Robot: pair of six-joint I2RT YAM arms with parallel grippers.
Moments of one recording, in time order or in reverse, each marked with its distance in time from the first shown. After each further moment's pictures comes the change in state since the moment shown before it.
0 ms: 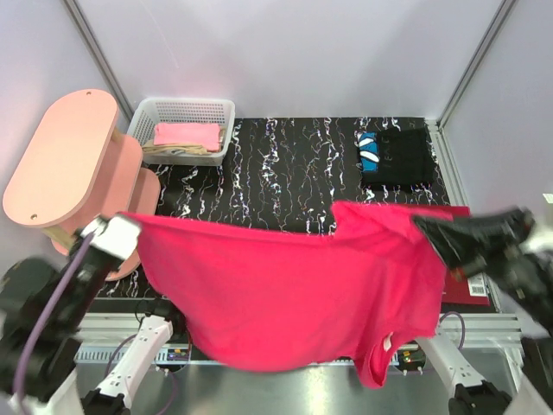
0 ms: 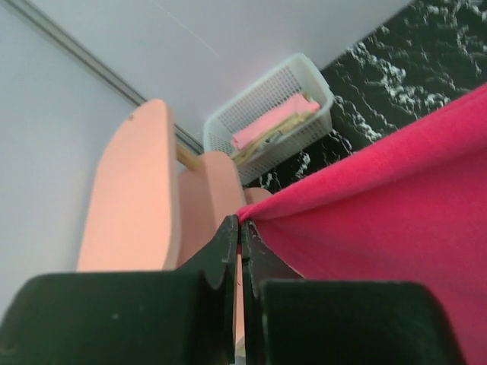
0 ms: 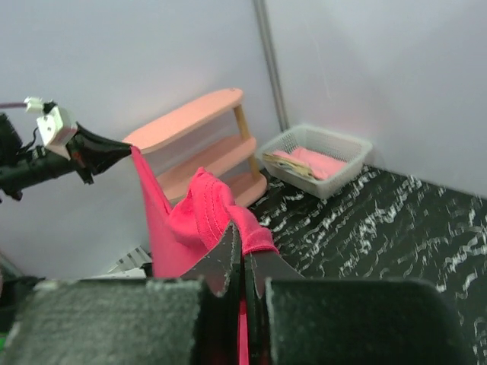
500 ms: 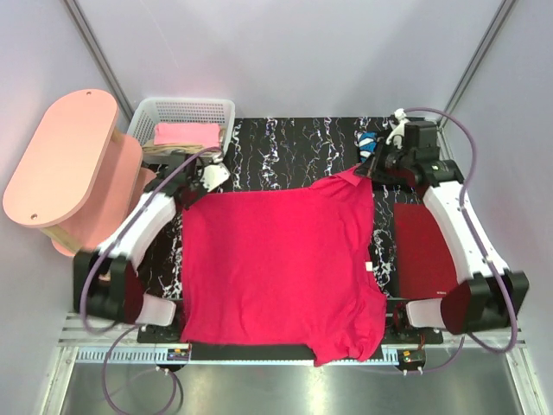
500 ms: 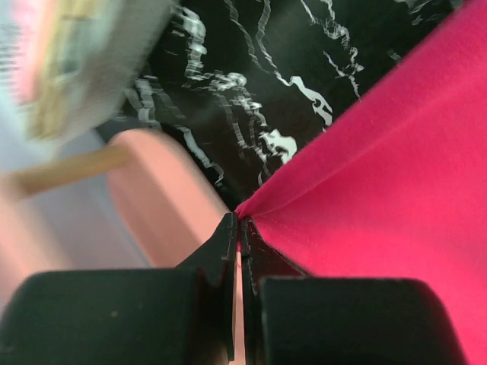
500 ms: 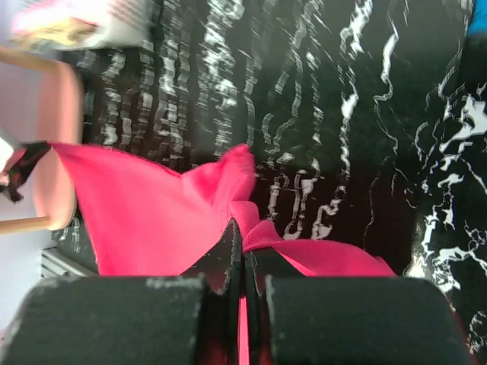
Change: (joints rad) left arm 0.004 0.748 -0.625 0.613 -0.160 0.192; right arm -0.003 0.645 -0.497 0.200 0.273 -0.016
